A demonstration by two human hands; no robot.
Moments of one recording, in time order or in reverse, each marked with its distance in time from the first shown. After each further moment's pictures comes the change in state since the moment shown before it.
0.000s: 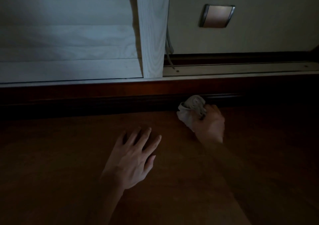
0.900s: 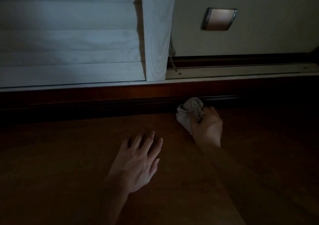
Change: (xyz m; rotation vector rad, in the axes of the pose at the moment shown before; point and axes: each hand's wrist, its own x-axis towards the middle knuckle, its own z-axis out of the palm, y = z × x) left_hand 0.003 -0.001 0.007 0.001 0.064 0.055; right_hand -0.007 -0.011 0.007 -0.027 0.000 0.020
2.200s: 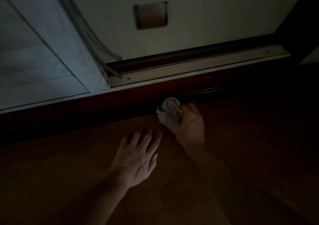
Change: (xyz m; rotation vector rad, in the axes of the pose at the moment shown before) left_hand 0.084 0.081 -0.021 0.081 -0.076 0.062; right_hand 0.028 0.060 -0.037 0.176 -0.056 -0.054
